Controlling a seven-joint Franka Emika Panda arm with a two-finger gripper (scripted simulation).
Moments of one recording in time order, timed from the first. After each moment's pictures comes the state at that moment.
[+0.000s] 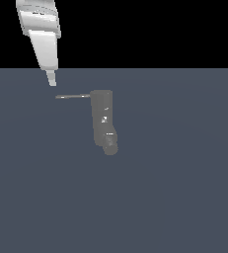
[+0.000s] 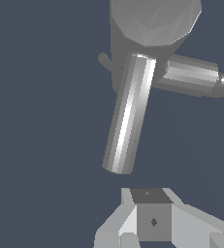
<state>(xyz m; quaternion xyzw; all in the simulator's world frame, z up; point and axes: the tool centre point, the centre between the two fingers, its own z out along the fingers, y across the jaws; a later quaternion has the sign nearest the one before) -0.005 0.181 0.250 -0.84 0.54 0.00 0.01</state>
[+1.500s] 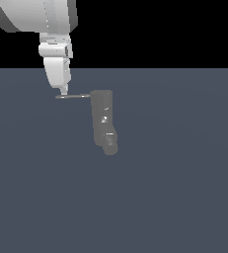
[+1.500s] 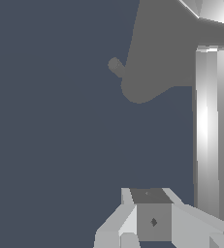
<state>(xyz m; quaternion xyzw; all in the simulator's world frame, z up) 0.053 0.172 0.202 -0.77 0.64 0.00 0.00</state>
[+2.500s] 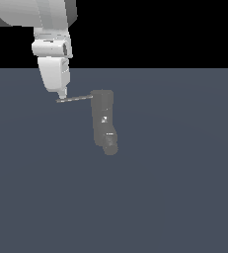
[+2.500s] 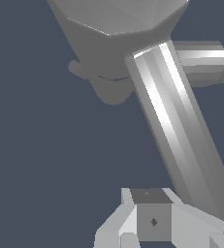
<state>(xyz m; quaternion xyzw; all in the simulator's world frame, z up) 0.001 0.159 0.202 -0.77 0.64 0.00 0.00</state>
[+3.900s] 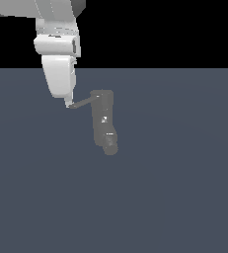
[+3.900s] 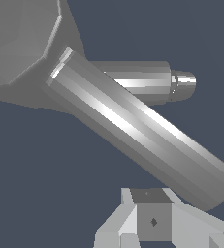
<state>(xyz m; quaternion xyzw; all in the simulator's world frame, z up) -0.058 0.121 0.202 -0.78 0.63 0.00 0.00</state>
